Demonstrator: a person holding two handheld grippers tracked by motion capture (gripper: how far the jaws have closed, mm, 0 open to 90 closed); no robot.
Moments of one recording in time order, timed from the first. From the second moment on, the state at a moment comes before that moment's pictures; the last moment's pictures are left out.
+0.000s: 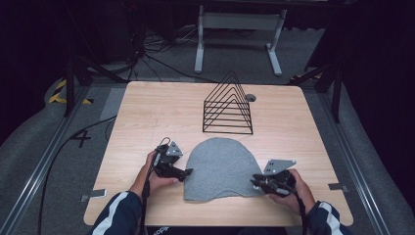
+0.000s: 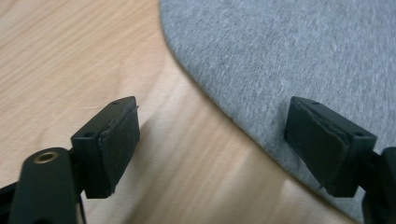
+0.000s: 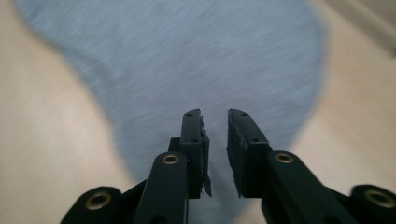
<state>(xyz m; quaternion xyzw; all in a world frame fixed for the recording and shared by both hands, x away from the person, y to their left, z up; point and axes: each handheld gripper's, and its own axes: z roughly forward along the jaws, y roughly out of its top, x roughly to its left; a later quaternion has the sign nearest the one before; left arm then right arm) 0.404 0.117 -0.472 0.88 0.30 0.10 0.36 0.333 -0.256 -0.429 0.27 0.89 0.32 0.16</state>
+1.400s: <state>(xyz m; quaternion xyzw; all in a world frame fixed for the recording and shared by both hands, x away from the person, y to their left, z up) 0.426 0.080 -0.461 0.89 0.29 0.08 0.34 0.421 -0.235 -0.453 0.34 0.87 0.33 0.11</state>
